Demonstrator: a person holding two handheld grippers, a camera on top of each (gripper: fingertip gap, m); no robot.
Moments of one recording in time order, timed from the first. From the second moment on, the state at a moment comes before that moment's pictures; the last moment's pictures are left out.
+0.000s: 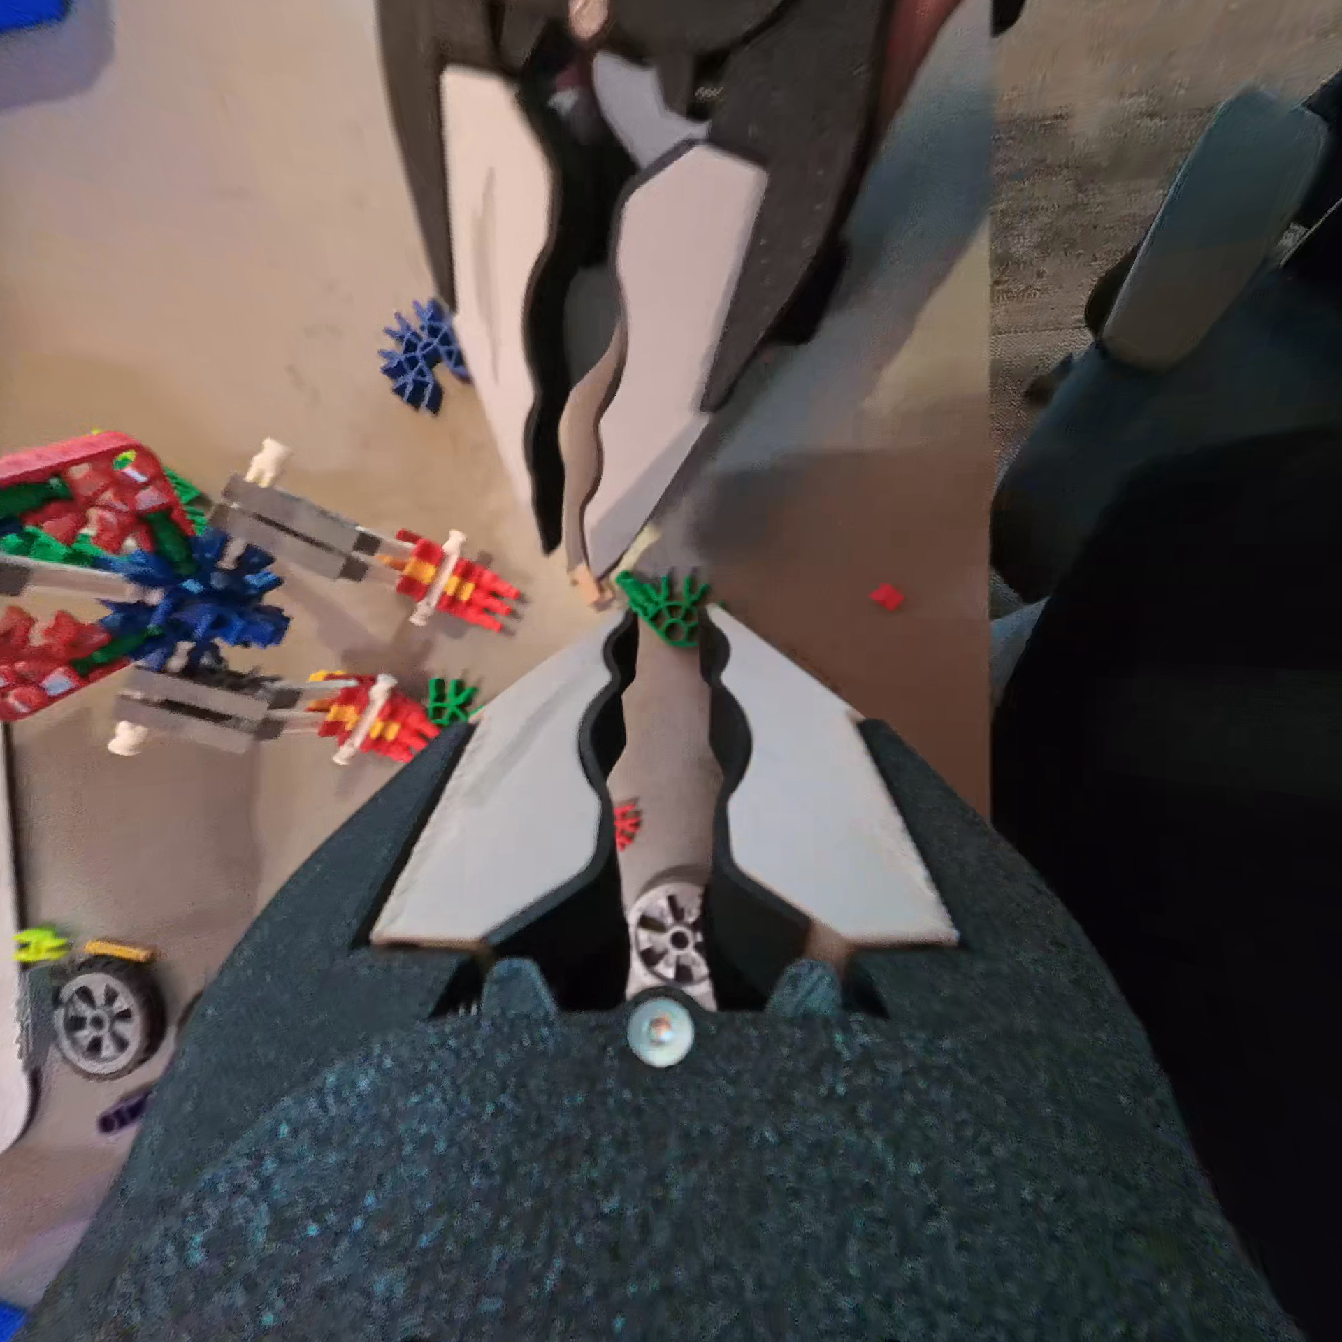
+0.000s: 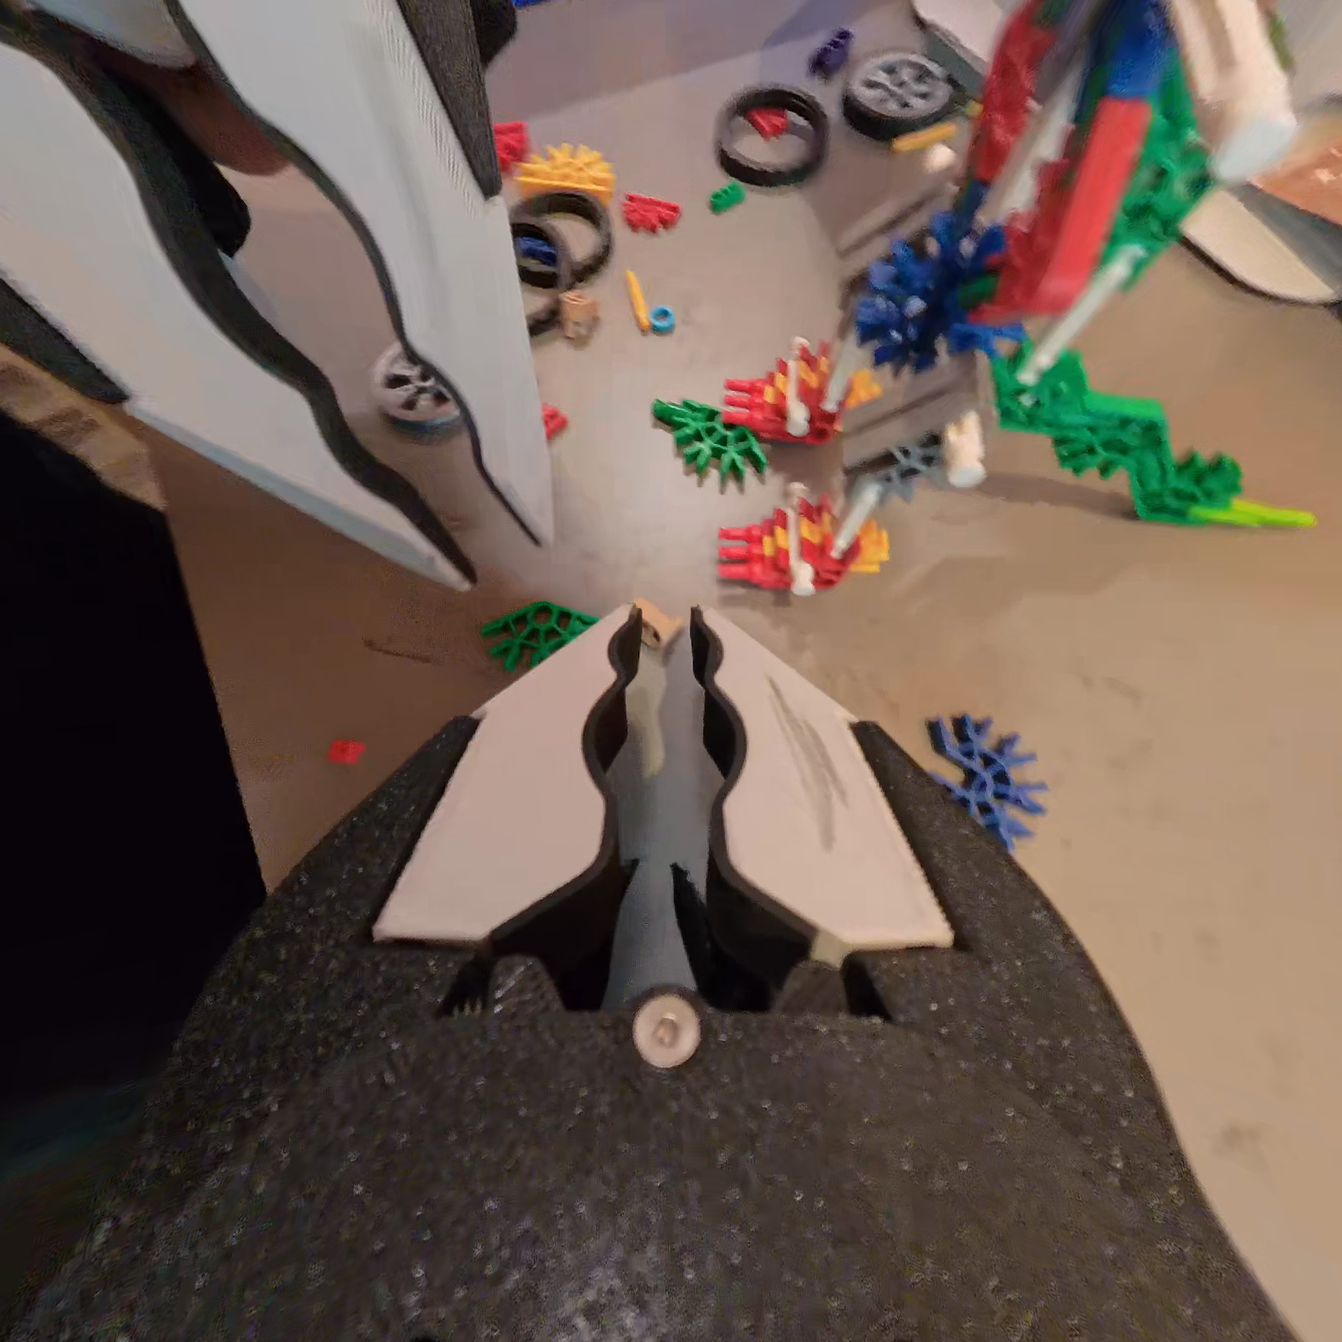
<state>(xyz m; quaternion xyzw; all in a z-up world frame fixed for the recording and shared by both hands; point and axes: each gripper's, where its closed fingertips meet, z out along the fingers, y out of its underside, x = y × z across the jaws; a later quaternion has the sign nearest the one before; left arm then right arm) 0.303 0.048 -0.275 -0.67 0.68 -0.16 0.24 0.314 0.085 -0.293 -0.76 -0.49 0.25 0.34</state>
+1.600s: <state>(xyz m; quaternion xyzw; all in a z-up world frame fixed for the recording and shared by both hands) 0.288 0.071 -0.310 -0.67 0.68 -0.09 0.28 0.314 0.077 -0.306 -0.67 -0.65 -0.05 0.36</state>
